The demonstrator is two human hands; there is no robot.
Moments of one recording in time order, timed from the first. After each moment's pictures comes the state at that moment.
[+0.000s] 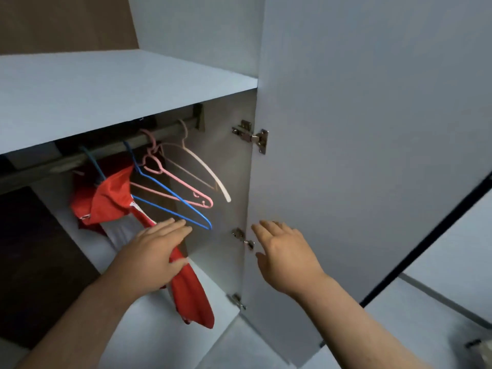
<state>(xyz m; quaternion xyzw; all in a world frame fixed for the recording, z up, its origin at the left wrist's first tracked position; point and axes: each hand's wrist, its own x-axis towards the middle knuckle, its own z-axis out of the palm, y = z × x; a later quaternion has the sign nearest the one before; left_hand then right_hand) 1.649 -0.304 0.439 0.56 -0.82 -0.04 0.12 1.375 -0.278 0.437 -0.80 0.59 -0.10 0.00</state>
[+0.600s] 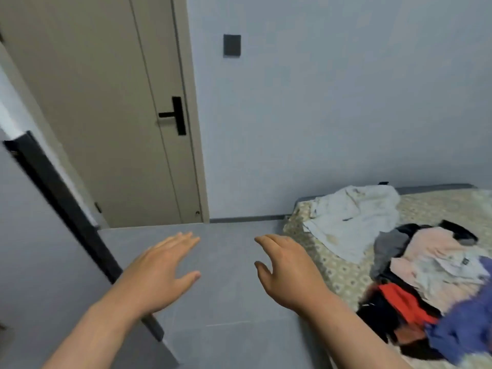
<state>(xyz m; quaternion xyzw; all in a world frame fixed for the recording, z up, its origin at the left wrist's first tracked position) 1.181 -0.143 0.430 0.22 -0.96 -0.15 0.06 1.008 0.066 0.417 -0.48 0.85 -0.21 -0.02</state>
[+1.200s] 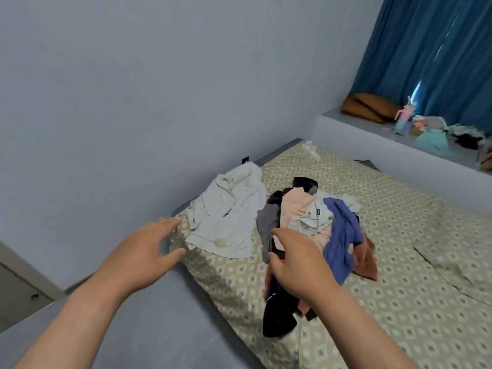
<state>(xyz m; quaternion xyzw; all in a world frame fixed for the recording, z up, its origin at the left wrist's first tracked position) 0.779 -0.054 0.426 -0.06 -0.98 -0.21 0.01 0.780 0.255 0.400 -0.09 0.97 -0.21 -0.03</state>
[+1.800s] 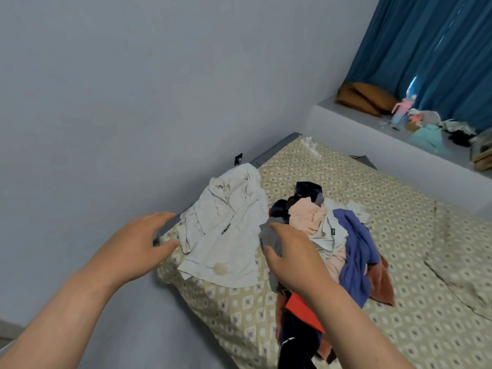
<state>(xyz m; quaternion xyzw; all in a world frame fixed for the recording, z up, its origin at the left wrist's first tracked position) 0.531 -0.135 0.396 -0.08 -0.97 -0.25 -0.02 0.565 0.179 0.388 -0.03 0.98 -0.21 0.00</state>
